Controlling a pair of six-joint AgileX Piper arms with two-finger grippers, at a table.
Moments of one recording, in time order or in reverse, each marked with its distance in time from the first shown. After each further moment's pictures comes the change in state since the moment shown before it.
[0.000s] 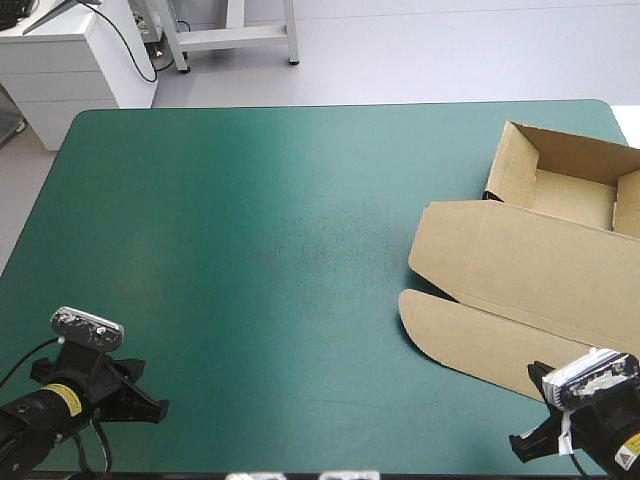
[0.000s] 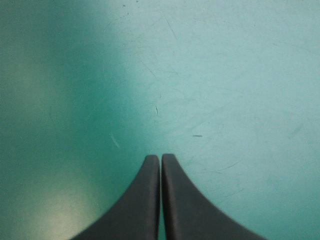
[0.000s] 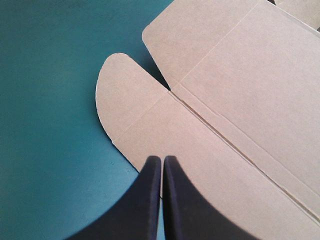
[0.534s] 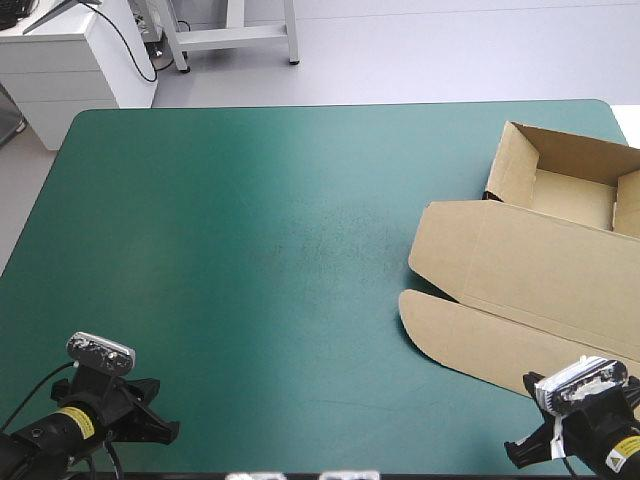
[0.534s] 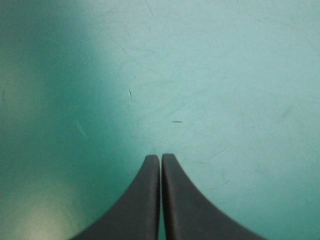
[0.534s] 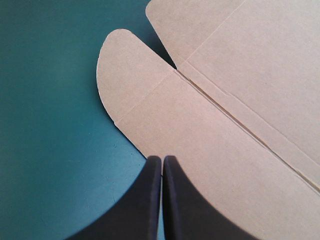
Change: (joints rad) left arm 0.000 -0.096 0.170 -0.073 -0.096 0.014; right arm 0.000 -0.026 0.070 0.004 0.000 0.000
